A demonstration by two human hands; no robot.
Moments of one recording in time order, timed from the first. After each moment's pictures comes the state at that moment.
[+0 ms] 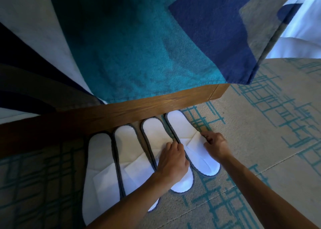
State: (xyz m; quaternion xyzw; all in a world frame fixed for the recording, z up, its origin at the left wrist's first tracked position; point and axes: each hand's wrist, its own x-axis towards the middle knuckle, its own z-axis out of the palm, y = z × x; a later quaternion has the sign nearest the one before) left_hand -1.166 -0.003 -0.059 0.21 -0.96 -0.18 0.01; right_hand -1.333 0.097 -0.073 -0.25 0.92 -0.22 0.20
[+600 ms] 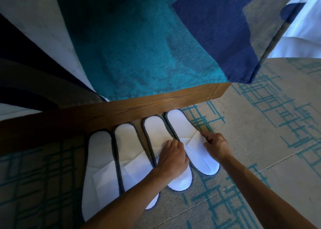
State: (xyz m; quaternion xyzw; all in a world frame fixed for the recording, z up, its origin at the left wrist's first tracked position) left_hand -1.168 -0.009 -0.059 0.19 -0.96 -0.19 0.01; right_hand -1.327 0.098 -0.072 -0.26 0.93 -0.20 0.18
